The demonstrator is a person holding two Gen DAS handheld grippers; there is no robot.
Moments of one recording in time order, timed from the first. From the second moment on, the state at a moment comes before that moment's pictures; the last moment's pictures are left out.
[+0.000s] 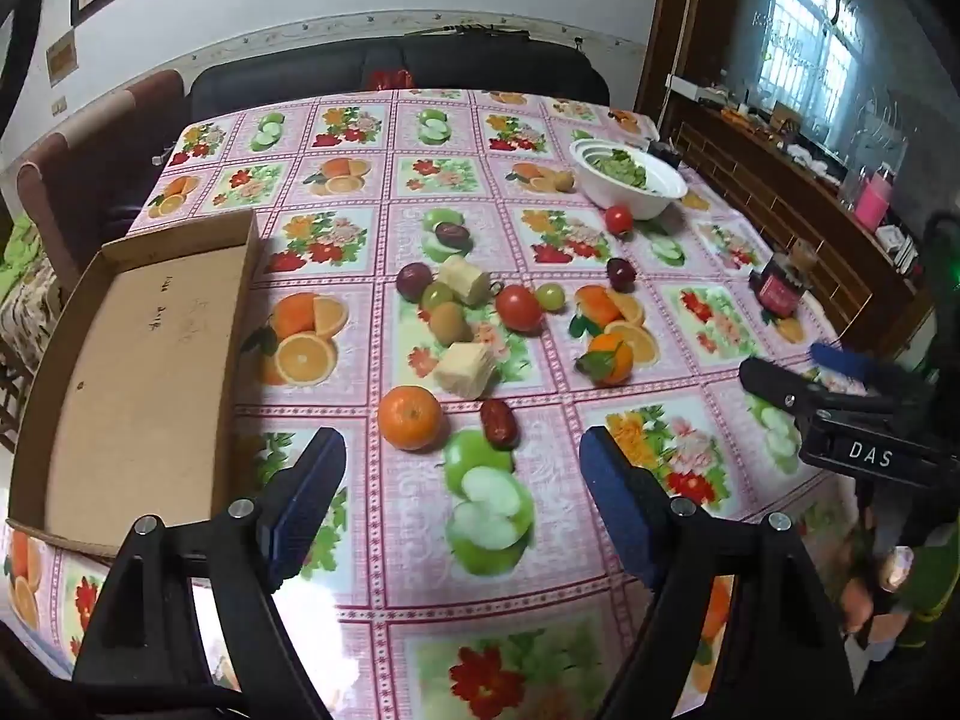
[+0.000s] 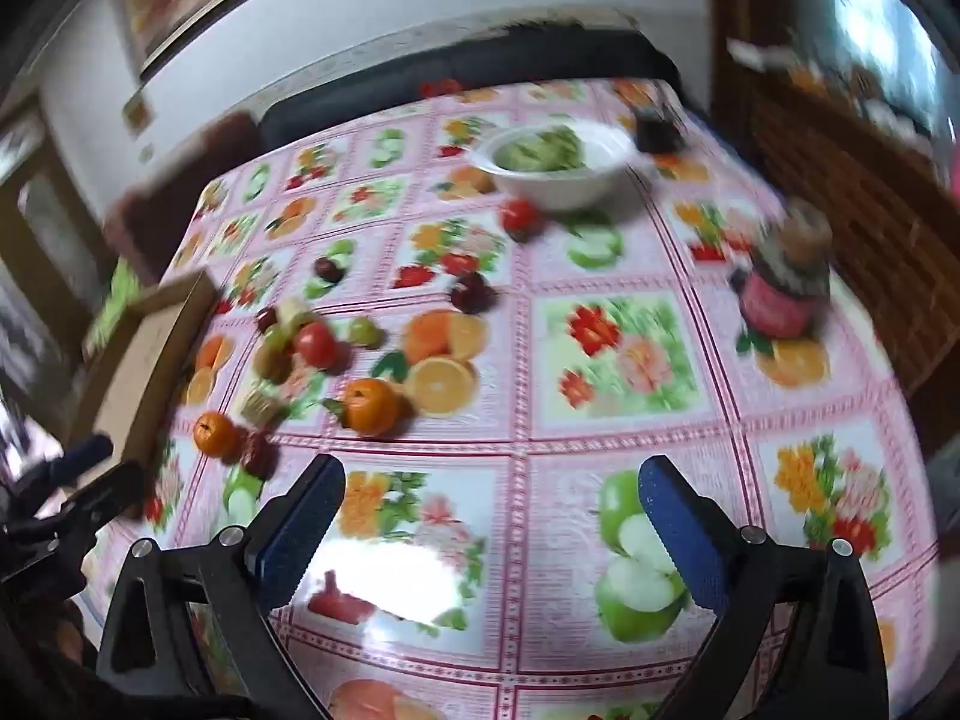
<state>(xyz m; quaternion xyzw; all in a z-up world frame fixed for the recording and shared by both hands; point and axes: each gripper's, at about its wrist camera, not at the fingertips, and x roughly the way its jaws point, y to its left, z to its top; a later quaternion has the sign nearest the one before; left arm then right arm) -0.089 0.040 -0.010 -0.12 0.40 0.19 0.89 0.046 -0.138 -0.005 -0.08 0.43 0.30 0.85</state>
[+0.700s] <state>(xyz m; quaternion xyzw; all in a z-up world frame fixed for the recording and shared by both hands) -0.094 0.054 -0.019 -0.12 0.42 0.21 0.87 0.019 -0.109 0.020 -0.19 0.38 0.21 0.88</state>
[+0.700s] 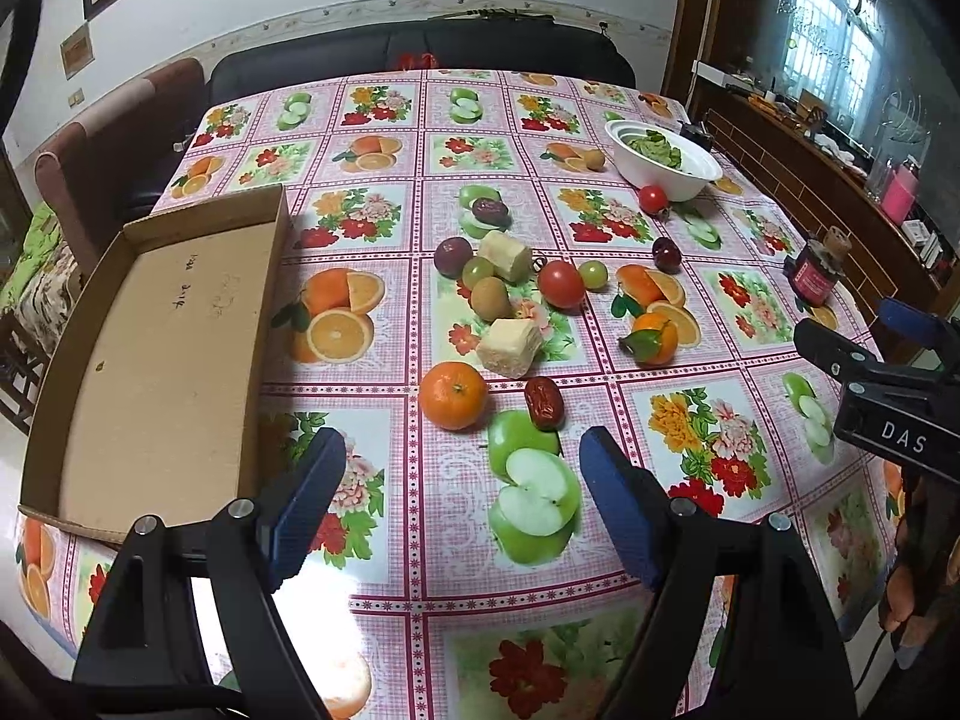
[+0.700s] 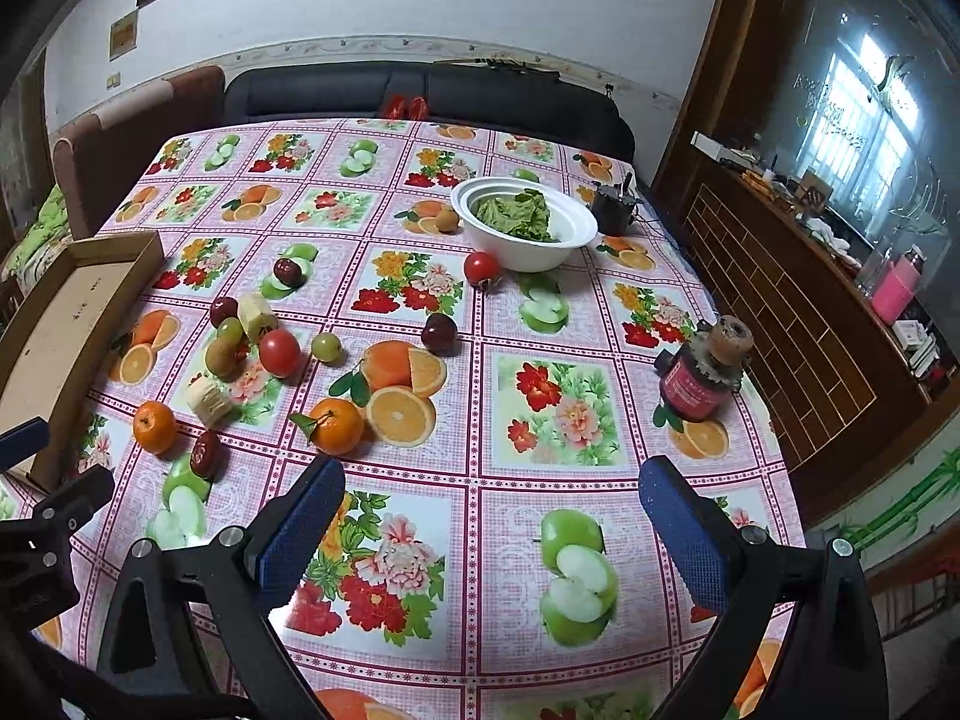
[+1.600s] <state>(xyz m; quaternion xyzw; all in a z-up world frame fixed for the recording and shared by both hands) -0.096 0.062 -0.026 -0.13 0.43 0.22 0.87 0.017 -0.099 0.013 -0.21 0.38 0.21 0.88</state>
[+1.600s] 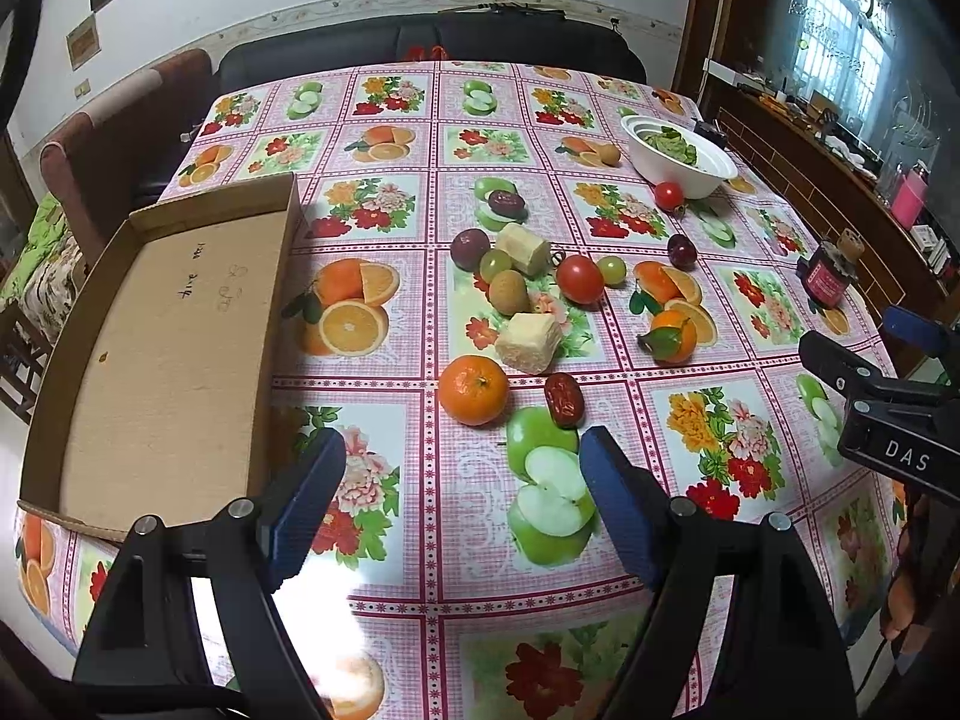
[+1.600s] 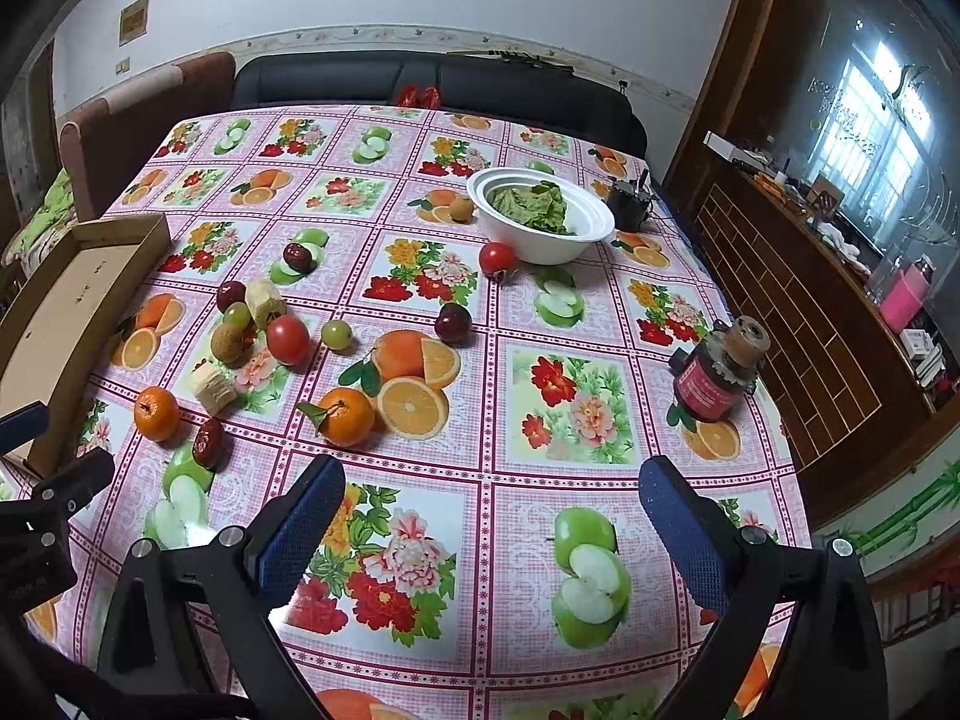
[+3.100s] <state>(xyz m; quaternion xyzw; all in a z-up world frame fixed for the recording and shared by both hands) -0.074 0.090 -0.050 -0.13 0.44 0.21 0.86 0.023 -0.077 -0.023 -0.12 0.44 0.35 0.82</state>
